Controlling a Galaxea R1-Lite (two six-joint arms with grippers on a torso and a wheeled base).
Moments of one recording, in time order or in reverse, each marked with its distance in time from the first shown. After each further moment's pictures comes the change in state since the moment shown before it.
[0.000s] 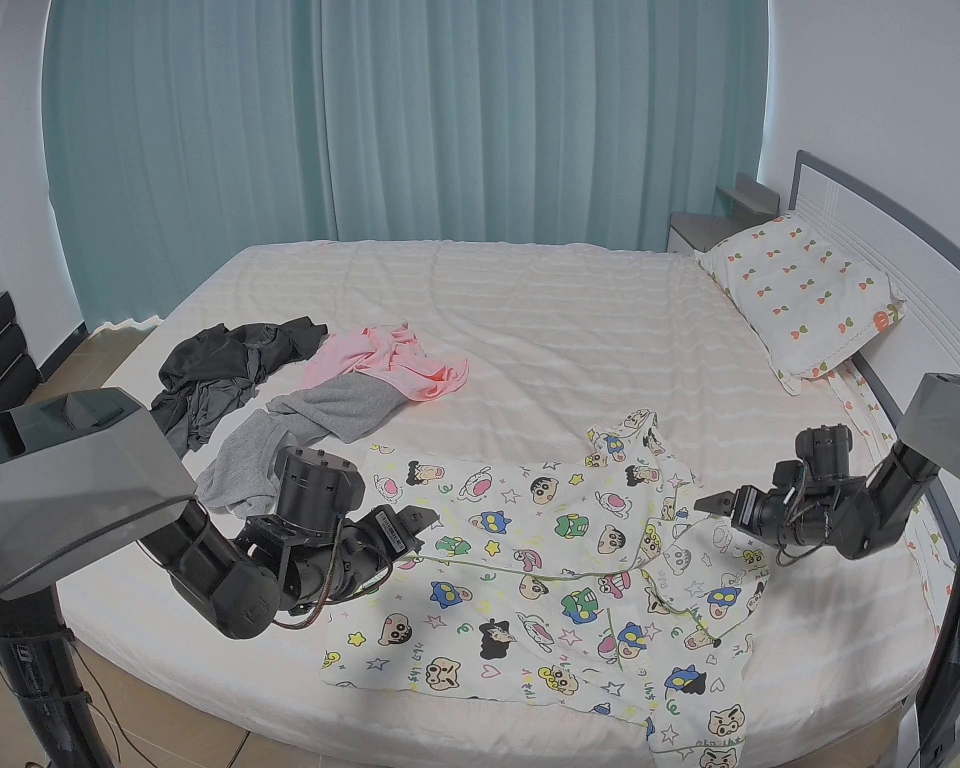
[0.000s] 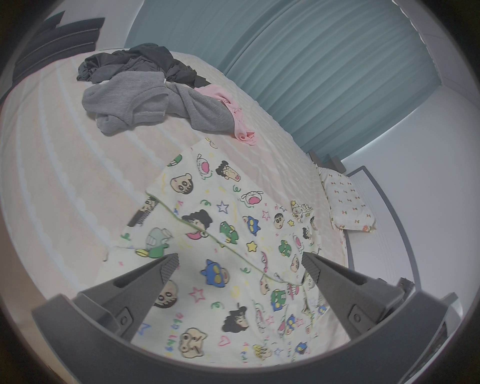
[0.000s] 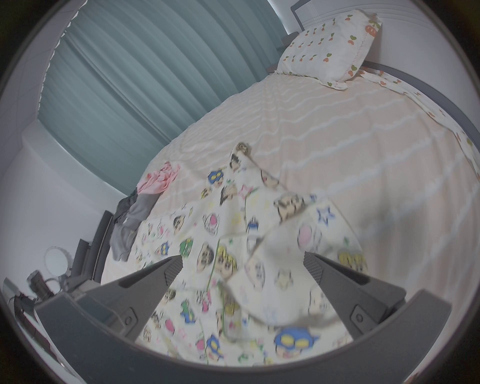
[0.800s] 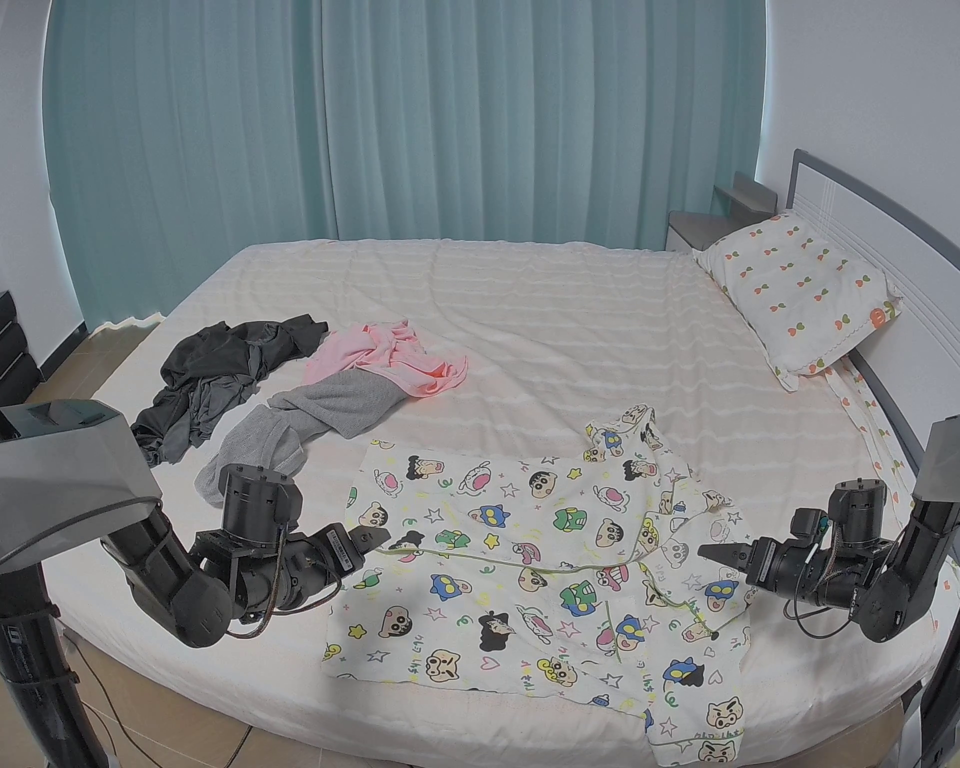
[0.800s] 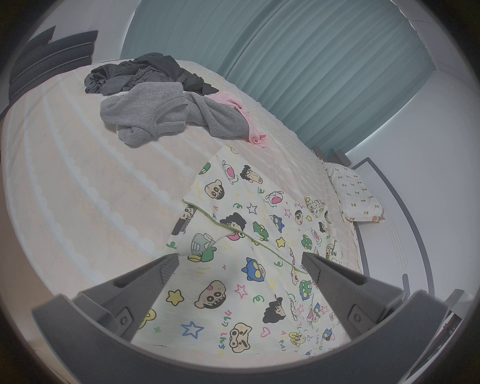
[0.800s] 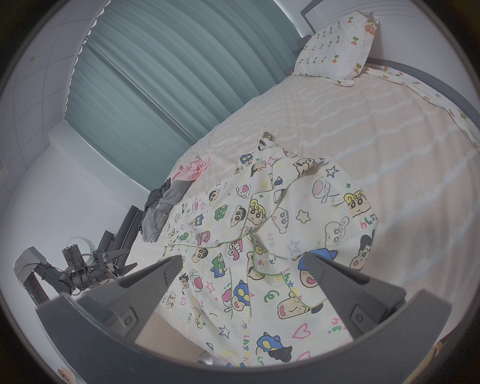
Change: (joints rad) left arm 0.115 -0.016 0.140 -0.111 -0.084 0.120; right arm 0.042 -0.073 0.389 -0.405 0.074 0.041
